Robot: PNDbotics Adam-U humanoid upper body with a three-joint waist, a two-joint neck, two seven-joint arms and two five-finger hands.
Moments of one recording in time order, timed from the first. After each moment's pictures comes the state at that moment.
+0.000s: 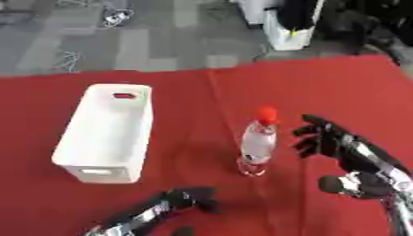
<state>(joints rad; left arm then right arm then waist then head) 0.01 0.23 -0.17 -1.83 0.03 -0.46 -0.64 -0.38 -0.10 0.05 -1.69 0.16 0.01 0.75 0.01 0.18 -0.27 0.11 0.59</state>
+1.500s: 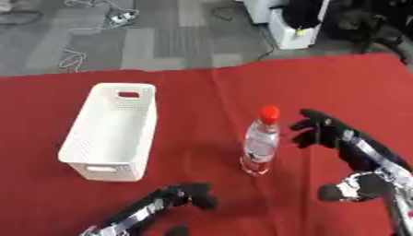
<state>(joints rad) 0.02 0.23 -0.17 -1.87 0.05 -0.47 -0.63 -0.43 -0.10 0.04 -1.67 0.15 -0.17 0.74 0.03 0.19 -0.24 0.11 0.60</state>
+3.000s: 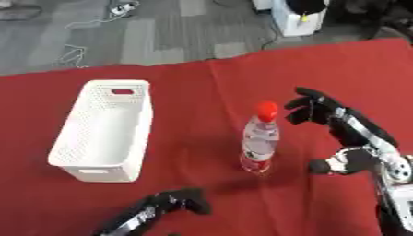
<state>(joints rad) 0.02 0.20 -0.17 -1.89 0.02 -0.47 -0.63 -0.55 -0.10 -0.04 -1.54 0.18 -0.24 0.72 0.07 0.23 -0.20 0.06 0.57</state>
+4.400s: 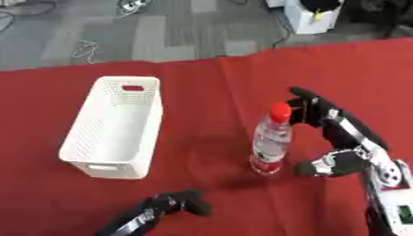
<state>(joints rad) 0.01 0.19 -0.17 -1.89 0.02 -0.46 -0.64 -0.53 -0.04 -0.05 -1.57 0.20 -0.21 0.70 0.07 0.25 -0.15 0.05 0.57</state>
